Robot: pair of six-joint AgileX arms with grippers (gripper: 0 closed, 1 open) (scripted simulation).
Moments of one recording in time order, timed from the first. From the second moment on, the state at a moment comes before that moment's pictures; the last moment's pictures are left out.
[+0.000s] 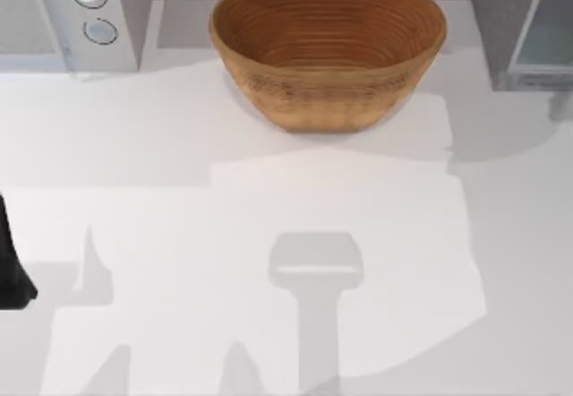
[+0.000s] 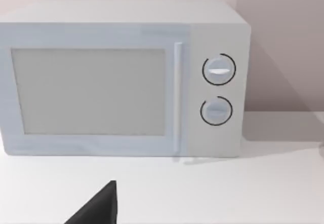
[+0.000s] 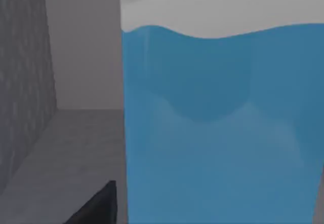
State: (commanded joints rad) left arm 0.00 0.00 0.00 0.00 0.00 0.00; right arm -0.25 2.10 0.86 1.25 -0.22 0.01
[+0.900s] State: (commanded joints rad) left arm 0.00 0.00 0.00 0.00 0.00 0.00; right arm -0.20 2.24 1.16 1.09 -0.16 0.01
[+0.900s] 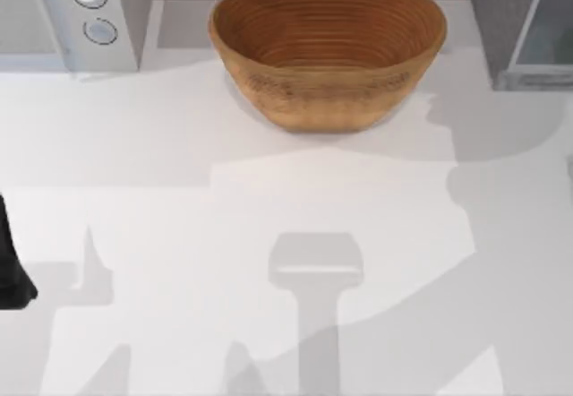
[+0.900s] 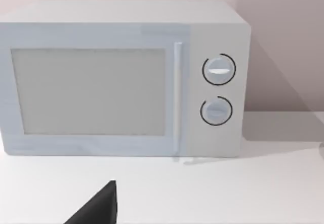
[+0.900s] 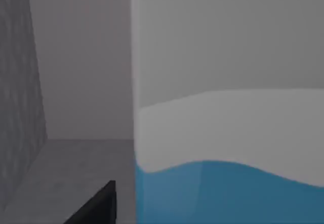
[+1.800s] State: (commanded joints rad) left arm 0.00 0.00 0.00 0.00 0.00 0.00; right arm -0.19 2.27 1.21 1.06 -0.15 0.01
